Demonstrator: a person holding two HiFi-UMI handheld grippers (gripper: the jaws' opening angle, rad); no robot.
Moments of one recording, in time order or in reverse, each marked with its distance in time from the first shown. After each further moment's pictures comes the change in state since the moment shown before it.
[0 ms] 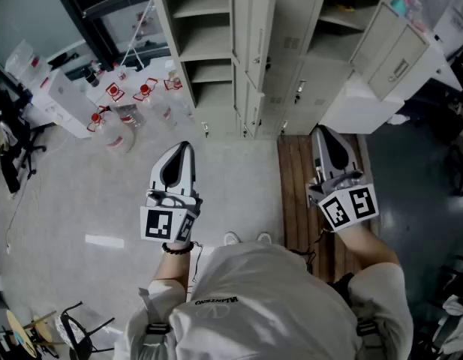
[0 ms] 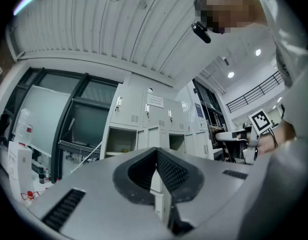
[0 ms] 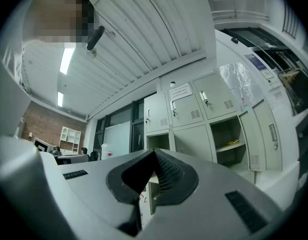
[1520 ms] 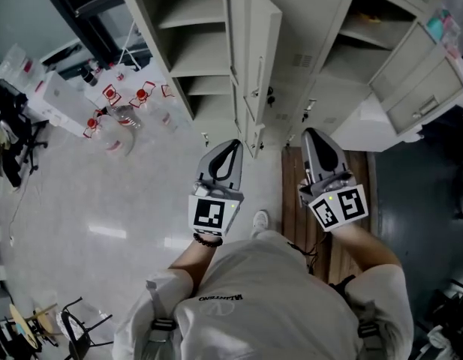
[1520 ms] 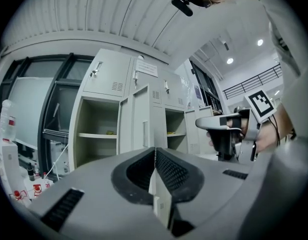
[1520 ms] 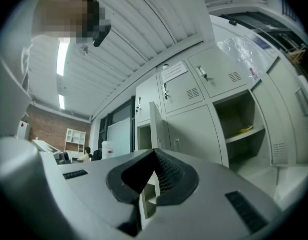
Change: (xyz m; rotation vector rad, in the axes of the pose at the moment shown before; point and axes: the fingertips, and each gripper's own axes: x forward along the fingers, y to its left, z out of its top) left arm 0.217 -0.040 -0.117 0.046 0.160 -0.053; right arm 0.148 -0.112 -0.075 0.051 0.043 0.092
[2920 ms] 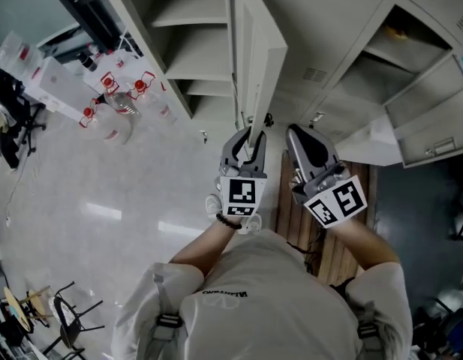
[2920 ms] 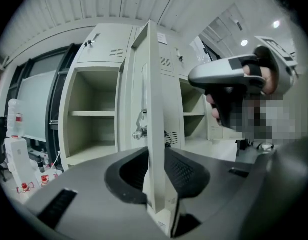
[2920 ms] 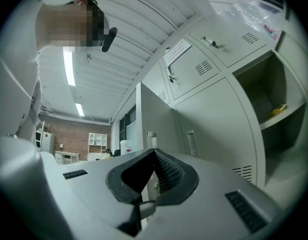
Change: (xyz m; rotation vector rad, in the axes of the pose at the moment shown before) left arm 0.147 0.022 -0.095 0.011 0.178 0.139; right arm 0.104 -0.037 -0.029 0.066 0.044 0.263
